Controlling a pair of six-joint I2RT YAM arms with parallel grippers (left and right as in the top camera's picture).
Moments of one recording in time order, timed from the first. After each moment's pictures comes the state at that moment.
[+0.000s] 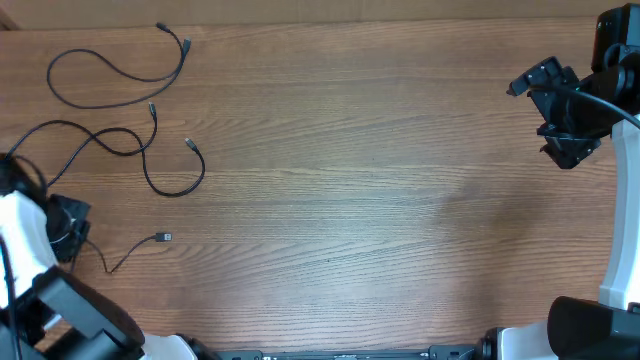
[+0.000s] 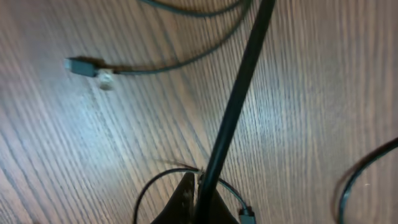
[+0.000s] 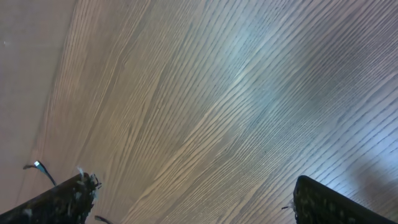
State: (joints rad) left arm 0.72 1.65 1.21 -0.99 -0.08 -0.60; right arm -0.15 1.64 1.91 -1.48 -0.15 0.83
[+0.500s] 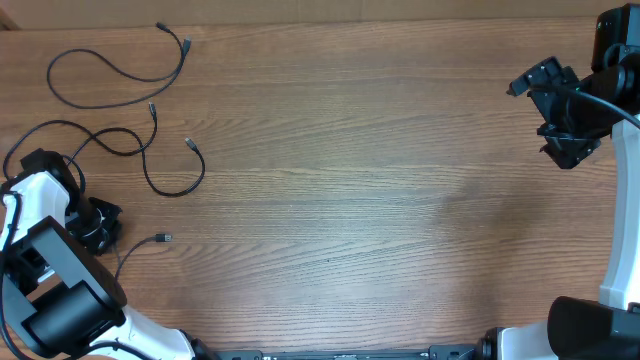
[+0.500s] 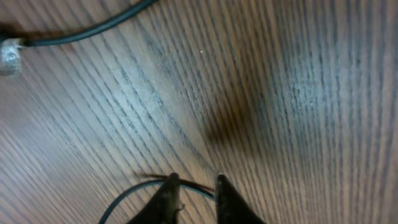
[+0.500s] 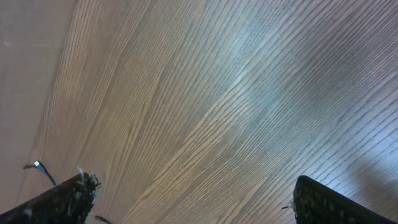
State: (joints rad) left arm 0.63 1.86 1.20 -0.99 -0.12 -0.59; right arm -0.15 1.64 1.91 -1.48 -0.15 0.83
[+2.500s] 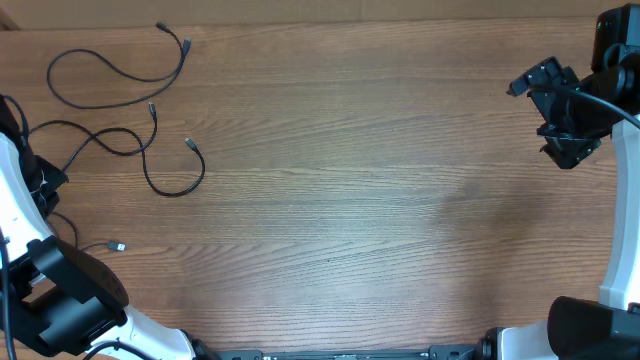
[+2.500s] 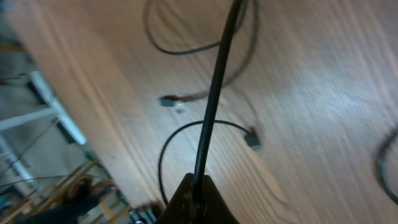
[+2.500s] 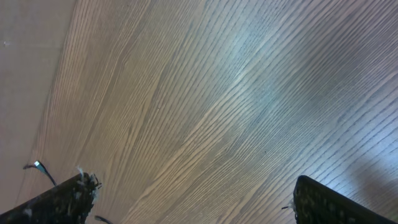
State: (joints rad) left arm 0.61 1.86 1.76 -1.47 -0.36 -0.44; right arm -0.15 1.64 1.91 -1.48 -0.15 0.83
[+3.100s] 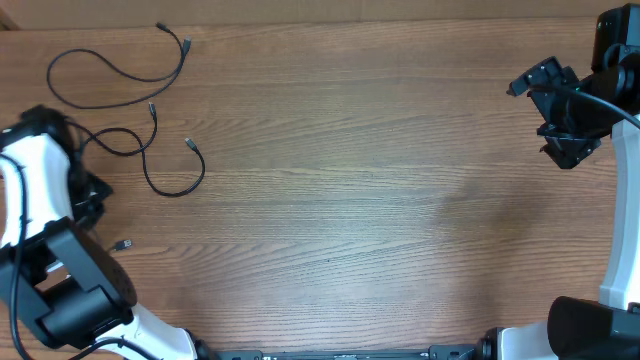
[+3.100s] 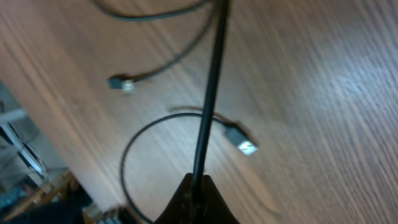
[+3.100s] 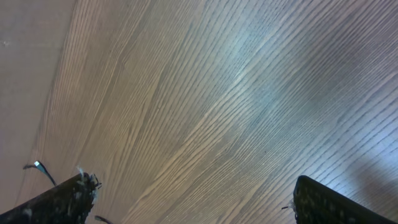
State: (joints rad) left arm 0.49 1.86 1.46 -1.27 -0.35 -0.52; right arm -0.15 1.64 1.91 -1.48 -0.15 0.83
